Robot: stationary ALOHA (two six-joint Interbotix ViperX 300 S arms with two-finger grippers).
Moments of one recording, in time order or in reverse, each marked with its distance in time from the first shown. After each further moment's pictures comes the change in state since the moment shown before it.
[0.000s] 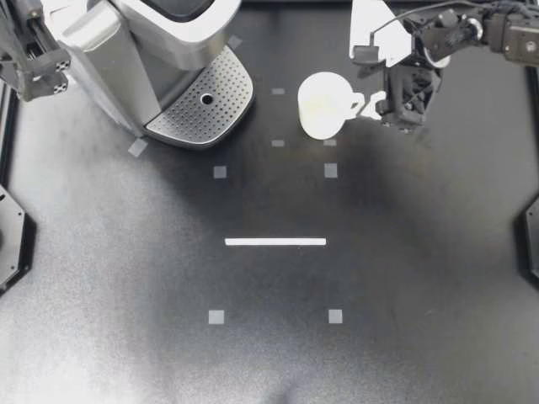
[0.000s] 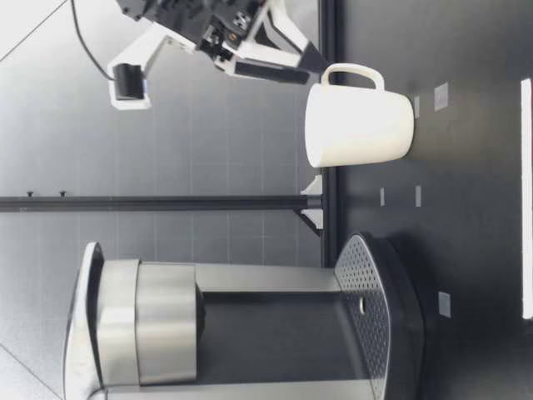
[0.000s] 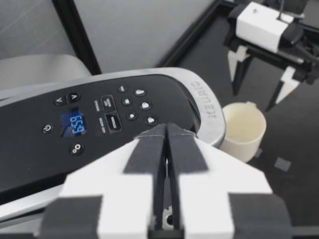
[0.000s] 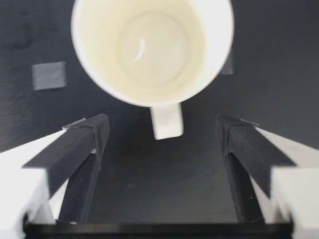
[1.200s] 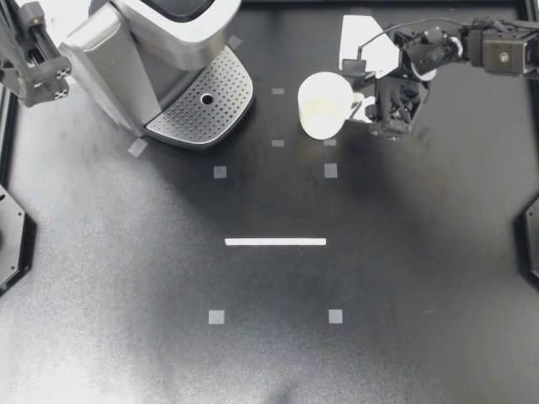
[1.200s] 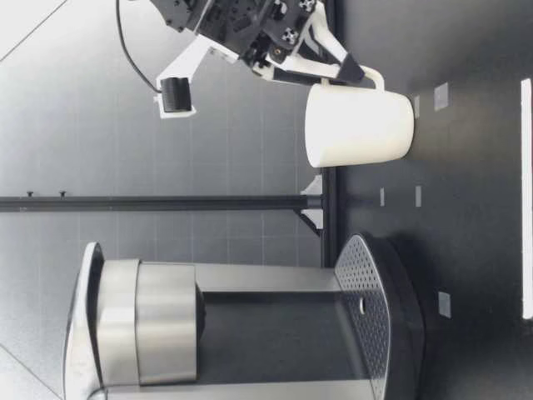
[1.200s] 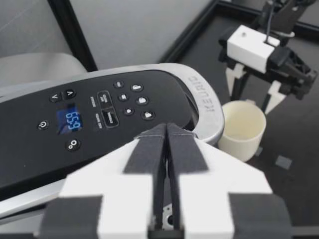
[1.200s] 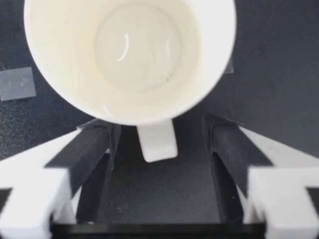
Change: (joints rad) left arm 0.000 -0.017 0.038 0.014 -0.032 -0.003; right arm 0.018 0.094 0.018 0.015 -0.100 -0.002
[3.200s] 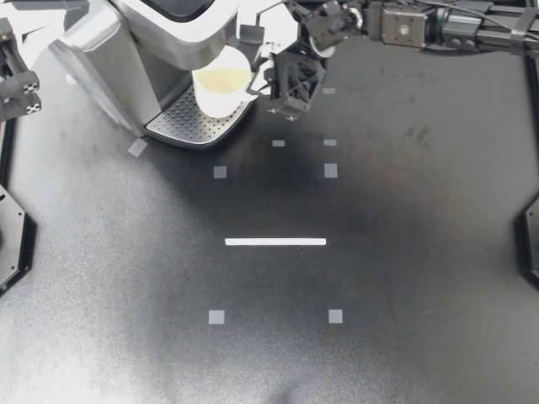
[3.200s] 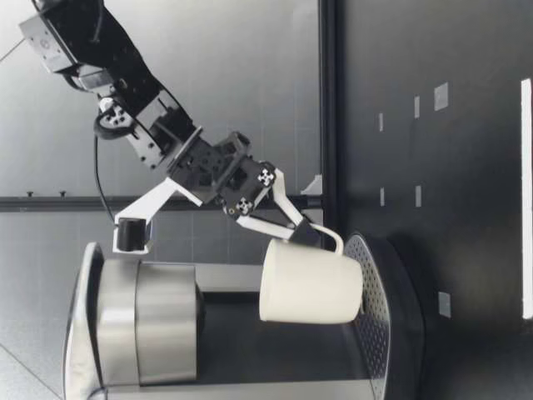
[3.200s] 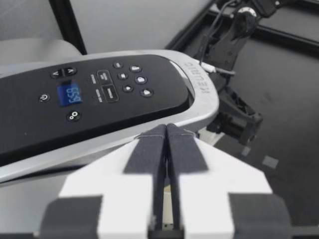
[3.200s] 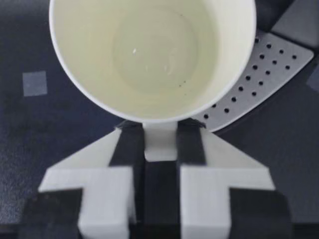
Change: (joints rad) left arm 0.000 -0.112 0.110 0.000 -0.052 -0.044; right arm 0.118 0.285 -0.500 0.147 0.078 0.025
